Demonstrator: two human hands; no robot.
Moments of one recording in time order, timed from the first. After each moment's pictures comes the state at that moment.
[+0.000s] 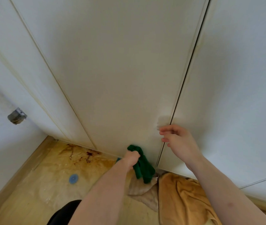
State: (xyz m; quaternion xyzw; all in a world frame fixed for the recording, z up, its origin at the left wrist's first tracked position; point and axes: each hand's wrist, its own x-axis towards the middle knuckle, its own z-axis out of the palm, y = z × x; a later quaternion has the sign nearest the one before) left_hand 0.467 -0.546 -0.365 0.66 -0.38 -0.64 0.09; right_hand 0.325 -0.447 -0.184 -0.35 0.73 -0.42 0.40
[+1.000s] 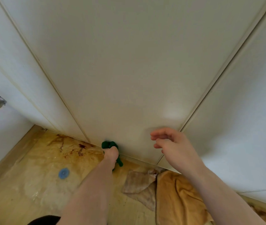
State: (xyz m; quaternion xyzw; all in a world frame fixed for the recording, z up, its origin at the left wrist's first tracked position) left_hand 0.520 -0.625 -0.495 0.77 -0.24 -0.56 0.19; right_hand 0.349 -0.480 -0.218 -0.38 0.74 -0.35 0.43
